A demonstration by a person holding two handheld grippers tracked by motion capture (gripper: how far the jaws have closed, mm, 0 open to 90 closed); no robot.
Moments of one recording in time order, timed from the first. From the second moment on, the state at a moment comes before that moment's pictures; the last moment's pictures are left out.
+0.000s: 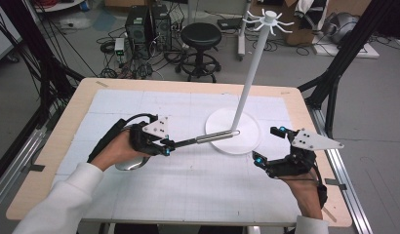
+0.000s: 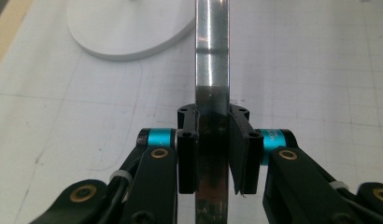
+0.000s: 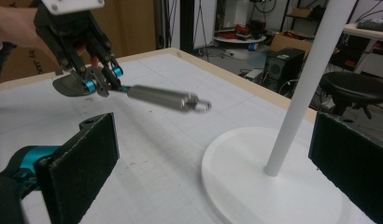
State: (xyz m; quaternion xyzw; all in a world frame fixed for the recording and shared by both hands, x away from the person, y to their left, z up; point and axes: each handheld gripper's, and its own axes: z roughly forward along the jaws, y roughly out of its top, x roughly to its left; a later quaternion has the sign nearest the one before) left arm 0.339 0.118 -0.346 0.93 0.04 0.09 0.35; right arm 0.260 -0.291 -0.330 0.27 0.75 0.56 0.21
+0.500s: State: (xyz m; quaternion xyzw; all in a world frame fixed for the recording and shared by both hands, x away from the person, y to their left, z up) left arm 0.325 0.141 -0.315 0.88 0.03 0.07 0.47; right arm 0.260 -0.283 -0.314 0.26 0.76 0.55 0.22
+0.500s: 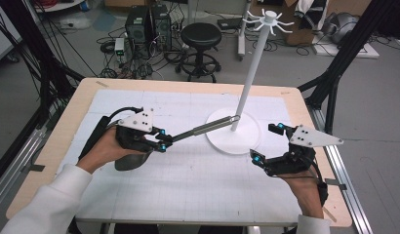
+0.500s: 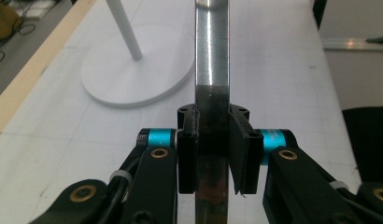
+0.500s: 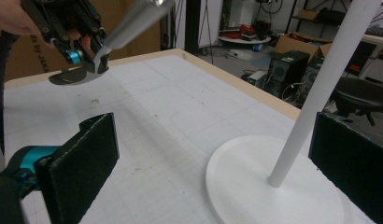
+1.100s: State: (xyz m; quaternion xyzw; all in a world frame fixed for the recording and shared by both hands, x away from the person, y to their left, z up) left arm 0.315 0.165 -0.295 0.83 0.06 0.08 0.56; right arm 0.262 -0.270 -0.296 0.25 0.77 0.55 0.22
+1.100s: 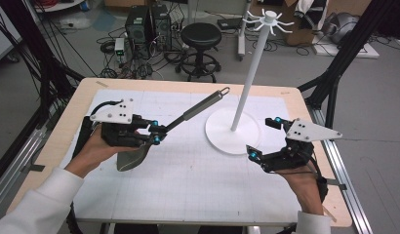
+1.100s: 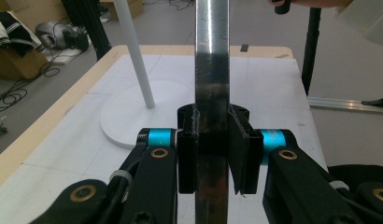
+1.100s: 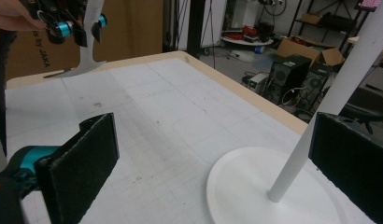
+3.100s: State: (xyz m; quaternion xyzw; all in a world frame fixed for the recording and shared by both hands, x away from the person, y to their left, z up) left arm 0.310 0.148 -0.324 0.81 0.07 0.09 0.58; right arm 0.287 -0.191 -0.251 0.17 0.80 0.56 0.13
